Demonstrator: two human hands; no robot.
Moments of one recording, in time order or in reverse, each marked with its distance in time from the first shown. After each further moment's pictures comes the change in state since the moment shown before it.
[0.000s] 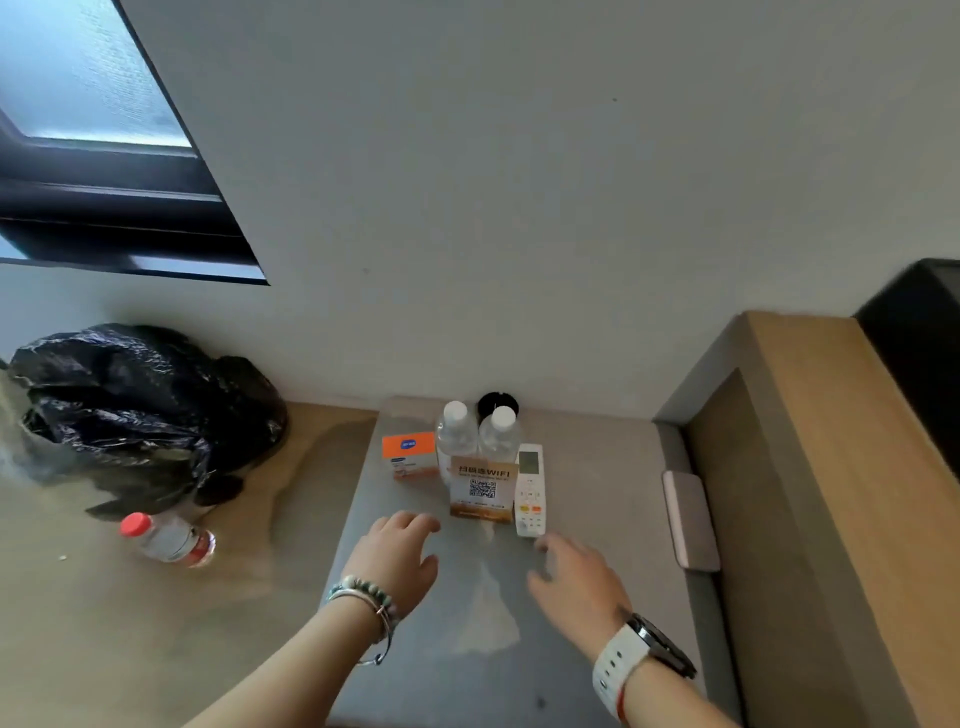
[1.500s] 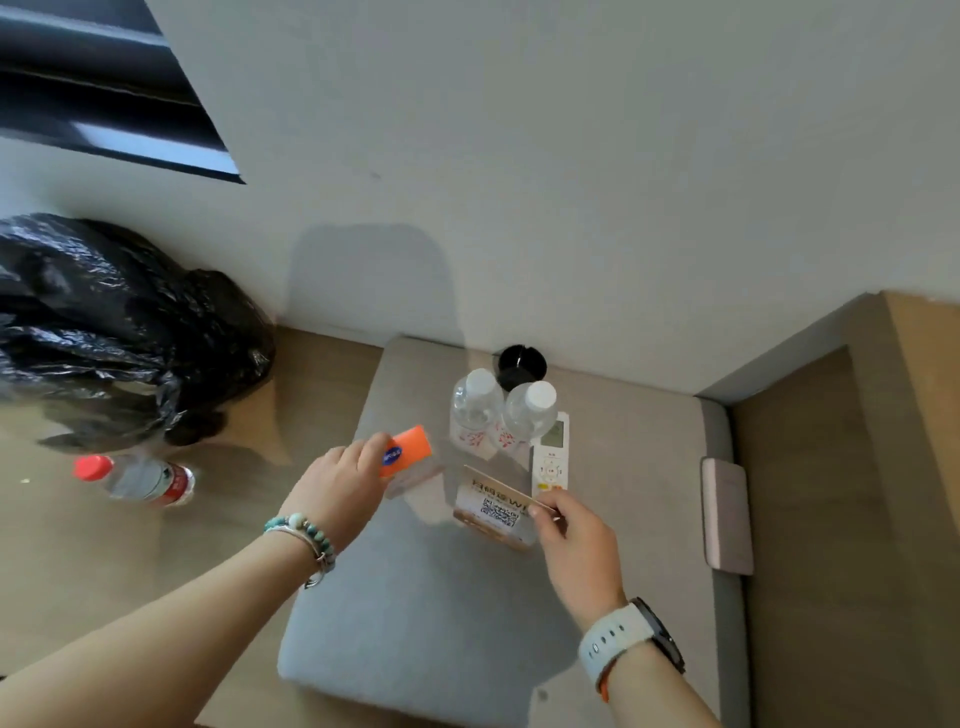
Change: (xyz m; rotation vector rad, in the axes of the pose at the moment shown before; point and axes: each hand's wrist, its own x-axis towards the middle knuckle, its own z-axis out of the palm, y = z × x) left_hand 0.081 -0.089 0.018 0.168 0.186 0.053; right_hand 0.080 -0.009 0.035 0.492 0.183 0.040
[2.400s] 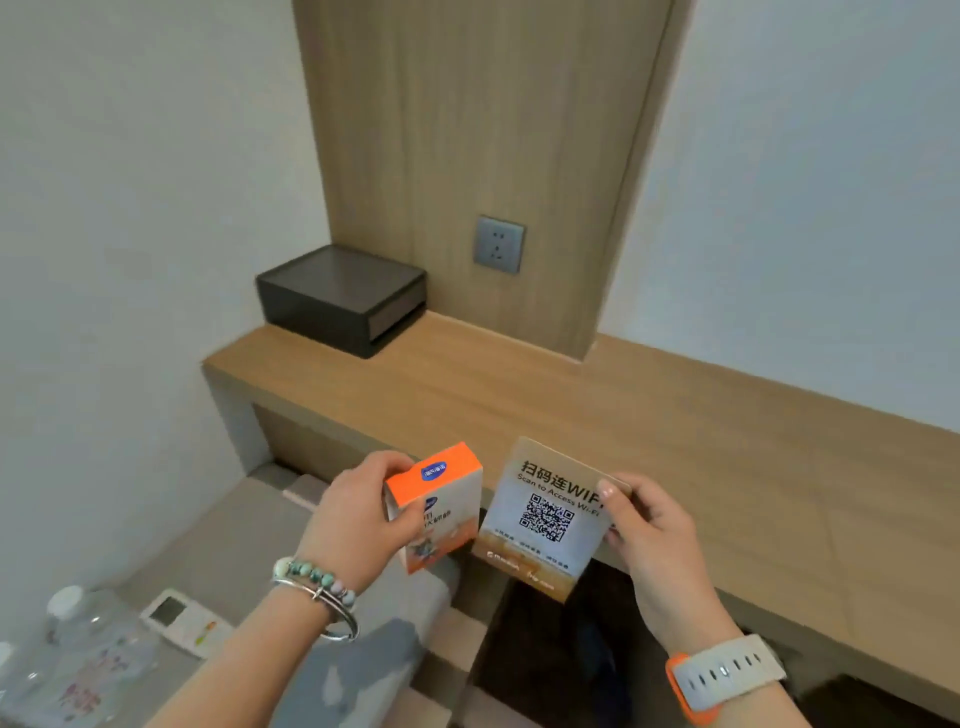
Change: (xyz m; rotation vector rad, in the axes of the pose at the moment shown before) left_hand -0.199 0.304 -0.155 -0.498 -0.181 1.089; right_hand -0.442 0.032 -0.124 0.853 1.364 0.153
